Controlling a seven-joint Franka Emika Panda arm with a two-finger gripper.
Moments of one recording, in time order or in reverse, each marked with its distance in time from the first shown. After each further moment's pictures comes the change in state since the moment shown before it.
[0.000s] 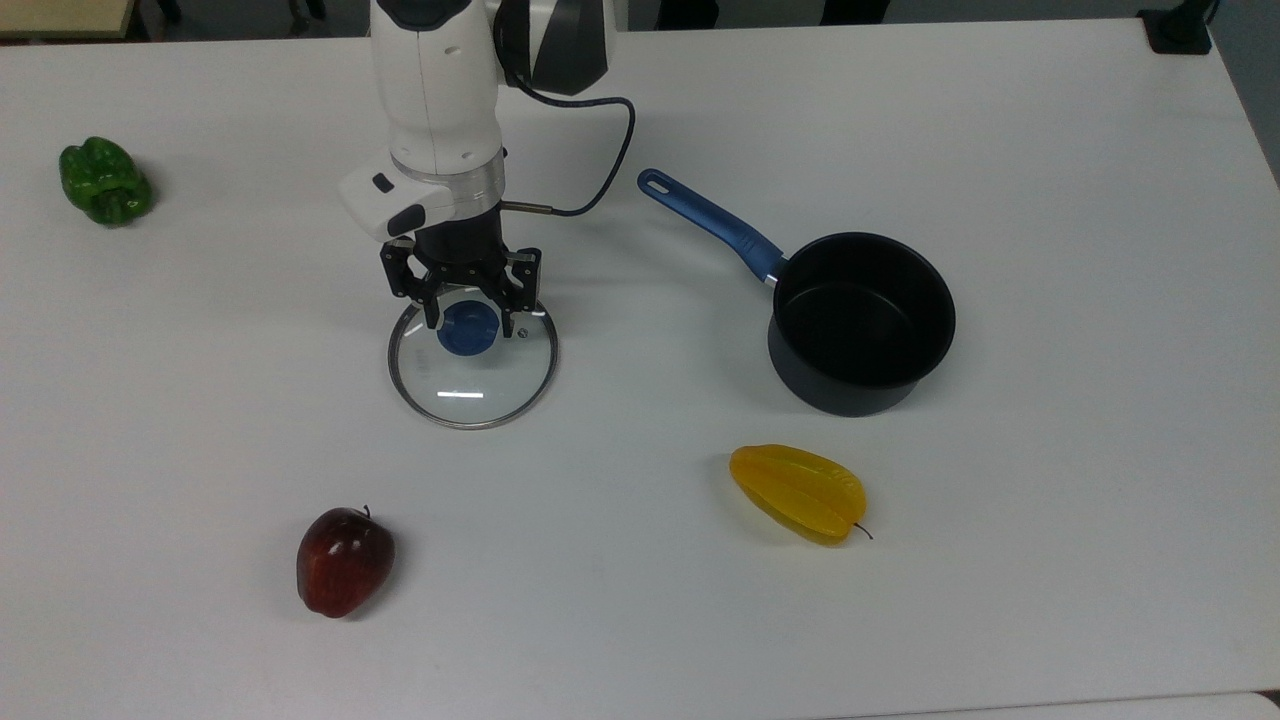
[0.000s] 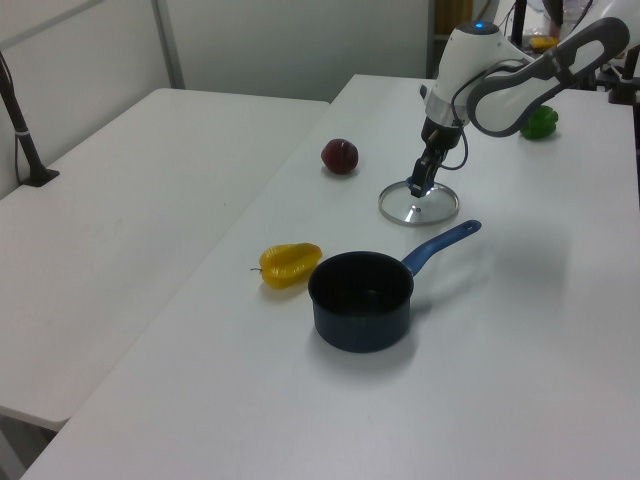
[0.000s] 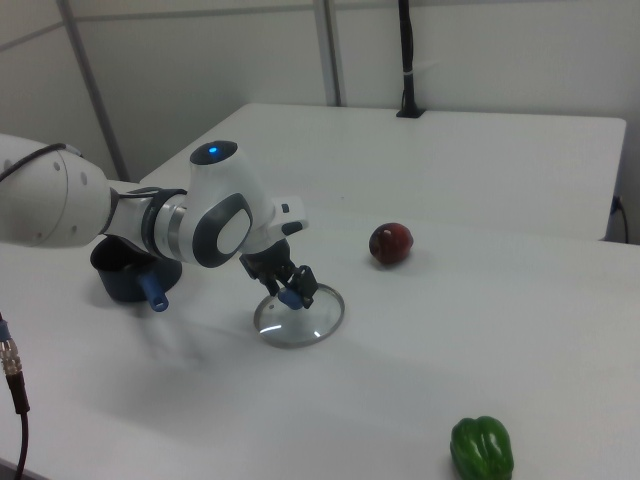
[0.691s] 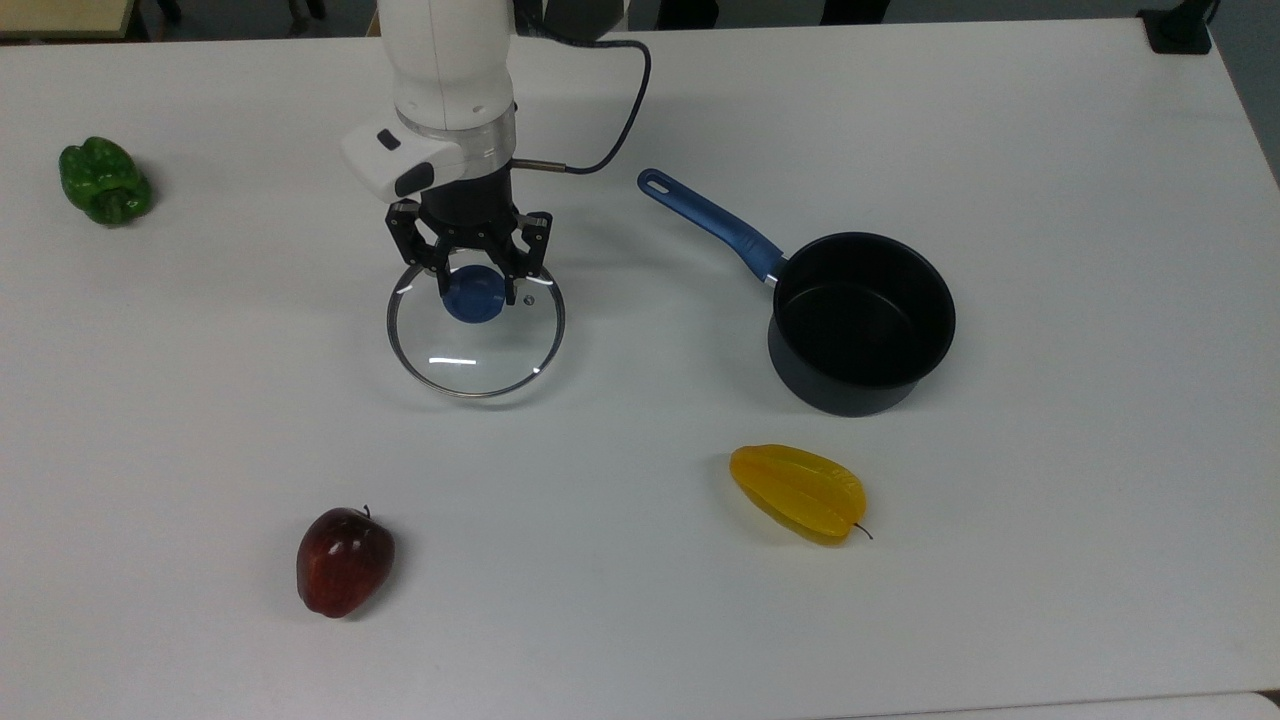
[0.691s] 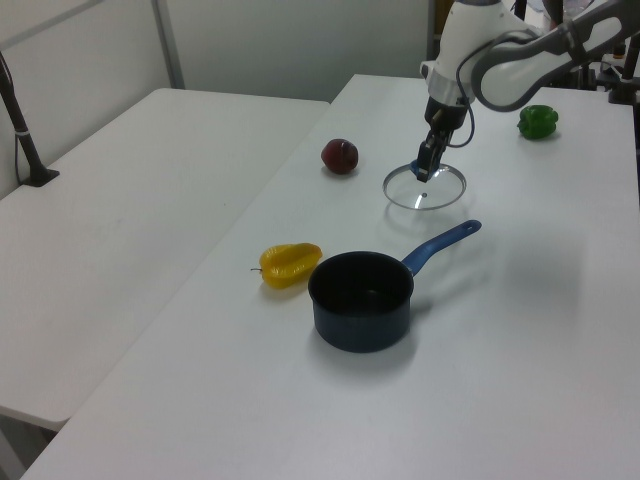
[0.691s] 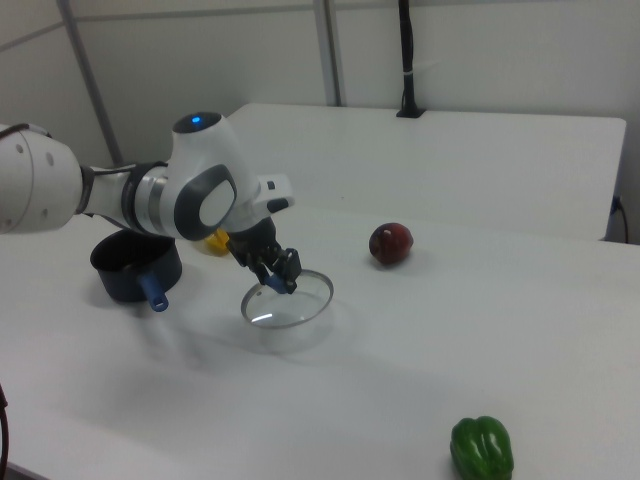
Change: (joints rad) arm 0.022 -0.081 0.000 0.014 -0.002 -0.131 0.001
